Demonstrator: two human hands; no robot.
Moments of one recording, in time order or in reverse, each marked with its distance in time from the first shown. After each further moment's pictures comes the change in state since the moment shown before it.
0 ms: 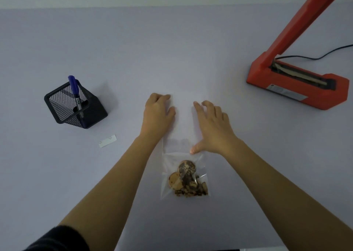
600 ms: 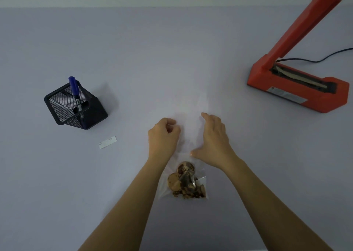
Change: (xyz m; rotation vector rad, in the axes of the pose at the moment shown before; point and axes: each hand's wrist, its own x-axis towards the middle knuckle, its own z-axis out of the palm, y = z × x) left_hand -0.046 0.019 0.009 -0.286 -0.026 -0.400; right_hand -0.020 -0.006 0.024 0.459 0.054 0.132
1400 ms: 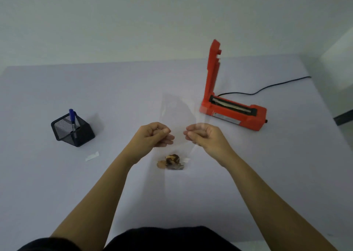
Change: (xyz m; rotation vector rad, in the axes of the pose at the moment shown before) left_hand -0.066 0.106 -0.016 -0.343 -0.419 0.205; right_hand -0.059 0.047 -0.136 0.935 0.023 -0.163
